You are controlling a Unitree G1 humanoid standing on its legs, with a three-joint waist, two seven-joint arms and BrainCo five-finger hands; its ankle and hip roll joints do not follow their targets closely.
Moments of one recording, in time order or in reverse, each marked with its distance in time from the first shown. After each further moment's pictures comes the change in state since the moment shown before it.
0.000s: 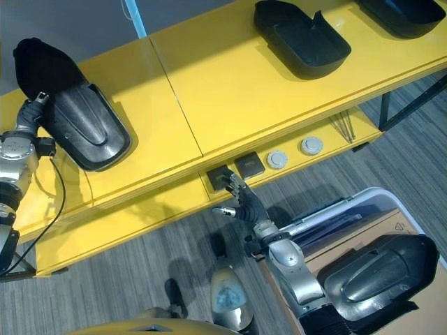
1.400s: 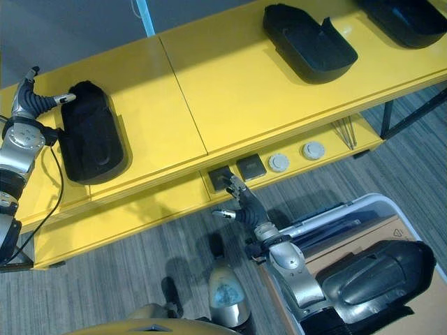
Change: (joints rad) left arm -0.079 -0.024 -0.032 -0.048 0.388 0.044 0.255; right arm 0.018 -0.002 -0.005 -0.004 -0.008 -0.019 -0.001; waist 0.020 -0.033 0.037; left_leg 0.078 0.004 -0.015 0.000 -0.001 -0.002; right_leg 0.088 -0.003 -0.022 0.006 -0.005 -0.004
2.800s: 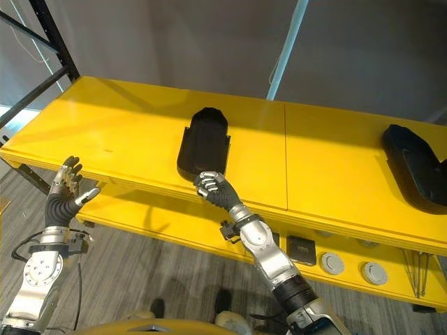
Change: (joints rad) left arm 1.163 -0.320 0.297 -1.131 -0.190 -0.239 -0.104; right arm -0.260 0.124 0.154 0.229 -0.156 0.007 -0.080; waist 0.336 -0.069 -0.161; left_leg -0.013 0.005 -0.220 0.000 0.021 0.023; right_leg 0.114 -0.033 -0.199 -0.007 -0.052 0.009
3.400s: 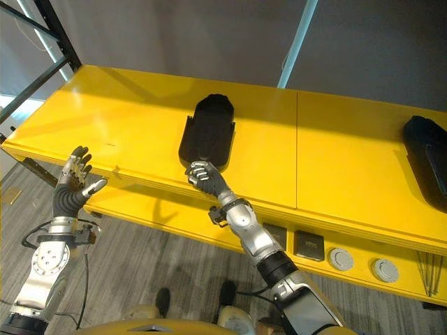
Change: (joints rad) left arm -0.055 0.000 -0.042 0.000 -0.027 0.002 -0.004; right arm -0.191 0.048 0.047 0.160 0.000 0.020 -0.066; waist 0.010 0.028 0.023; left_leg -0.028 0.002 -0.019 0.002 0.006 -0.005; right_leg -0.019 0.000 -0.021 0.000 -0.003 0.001
